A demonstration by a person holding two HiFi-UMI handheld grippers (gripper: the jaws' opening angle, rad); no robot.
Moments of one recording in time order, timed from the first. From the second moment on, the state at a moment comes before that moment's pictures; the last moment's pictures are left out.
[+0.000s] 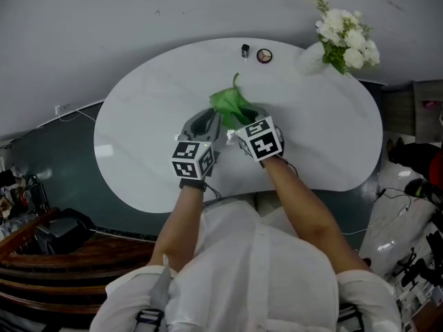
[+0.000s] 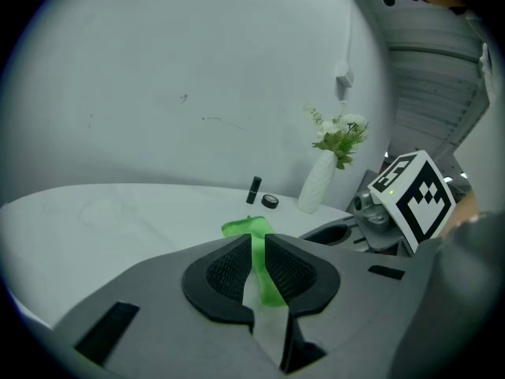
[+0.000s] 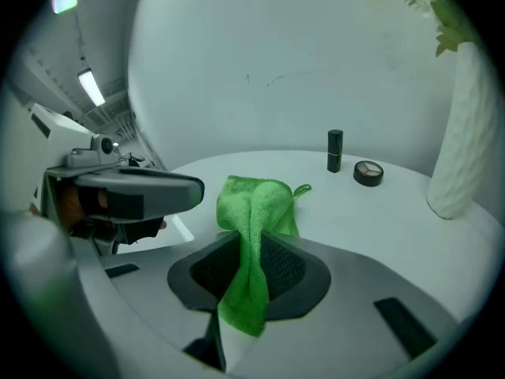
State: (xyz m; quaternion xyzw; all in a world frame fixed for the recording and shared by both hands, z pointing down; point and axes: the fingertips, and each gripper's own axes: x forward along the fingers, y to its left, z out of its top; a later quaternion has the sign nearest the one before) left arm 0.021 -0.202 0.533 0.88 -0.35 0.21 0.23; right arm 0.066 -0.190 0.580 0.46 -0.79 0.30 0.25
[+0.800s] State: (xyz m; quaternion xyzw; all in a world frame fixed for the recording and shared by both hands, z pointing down) left arm 0.139 -0.170 0.533 0.88 -0.35 0.22 0.23; right arm 0.279 -0.151 0.601 0.54 -0.73 0.33 0.25
